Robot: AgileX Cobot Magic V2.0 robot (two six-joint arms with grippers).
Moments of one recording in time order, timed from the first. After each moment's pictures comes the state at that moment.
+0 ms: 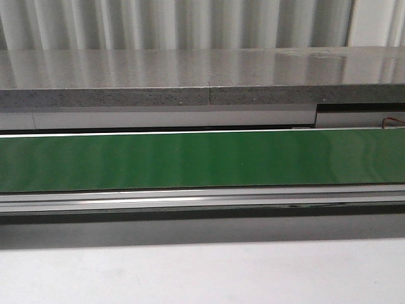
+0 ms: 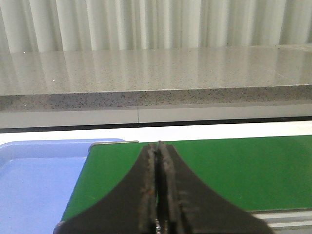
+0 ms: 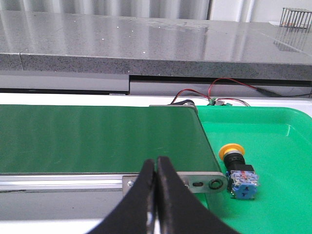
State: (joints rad) left arm -0.04 0.00 0.00 0.01 0.10 0.01; right arm -0.05 -0.01 0.03 0.01 0.13 0.02
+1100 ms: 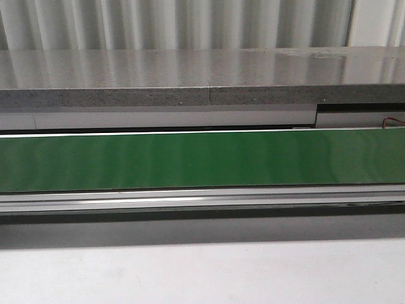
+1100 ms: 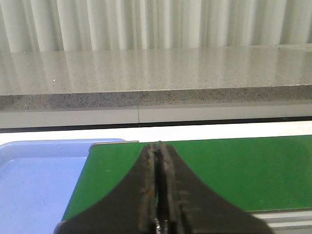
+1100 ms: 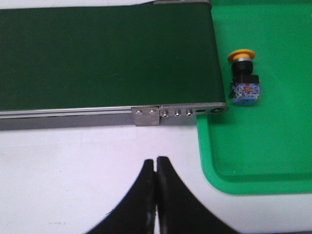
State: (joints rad) left arm -0.04 0.00 0.00 0.01 0.10 0.01; right arm -0.05 0.70 -0.68 0.04 0.85 0.02
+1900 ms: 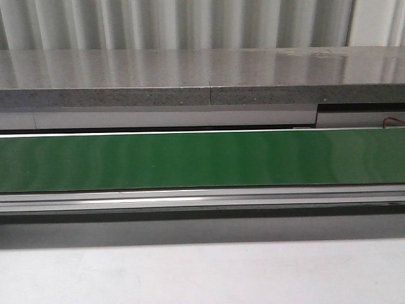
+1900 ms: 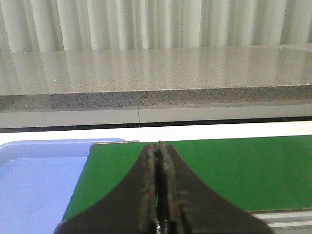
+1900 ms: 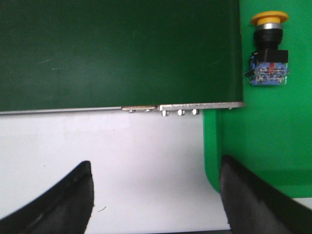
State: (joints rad) left arm -0.04 0.00 0.00 0.01 0.10 0.01; right arm -0.06 1.12 -0.88 0.03 0.92 0.02
